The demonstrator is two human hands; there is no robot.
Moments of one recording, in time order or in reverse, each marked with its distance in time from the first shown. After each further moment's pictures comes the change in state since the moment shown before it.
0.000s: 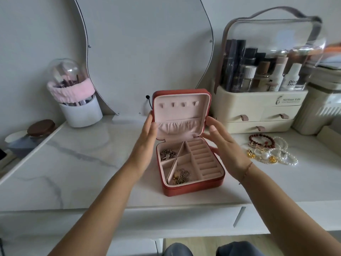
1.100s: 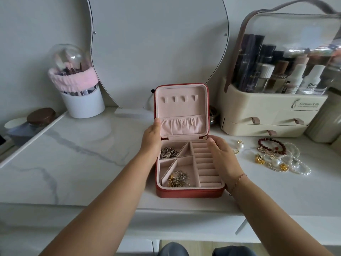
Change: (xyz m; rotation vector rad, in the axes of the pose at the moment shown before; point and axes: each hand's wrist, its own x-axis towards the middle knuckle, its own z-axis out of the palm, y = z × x) left_hand 0.047 -0.024 0.024 -0.037 0.392 -0.411; right_hand 0.010 0.024 0.025 -0.133 0.174 0.207
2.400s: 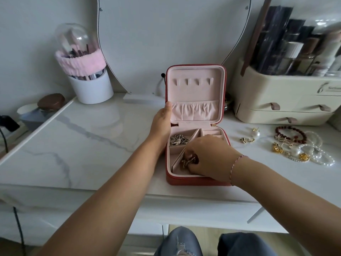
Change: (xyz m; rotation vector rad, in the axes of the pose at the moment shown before) left_hand 0.009 -0.011 -0.007 -0.044 -0.095 0.046; right_hand -0.024 -0.043 0.029 -1.099 -0.531 -0.561
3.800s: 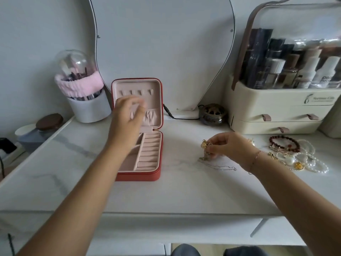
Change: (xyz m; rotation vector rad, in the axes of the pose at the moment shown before) left_hand -0.004 0.053 -0.078 0.322 0.126 0.596; right_hand 0.006 0.080 0.003 0.950 0.174 0.417
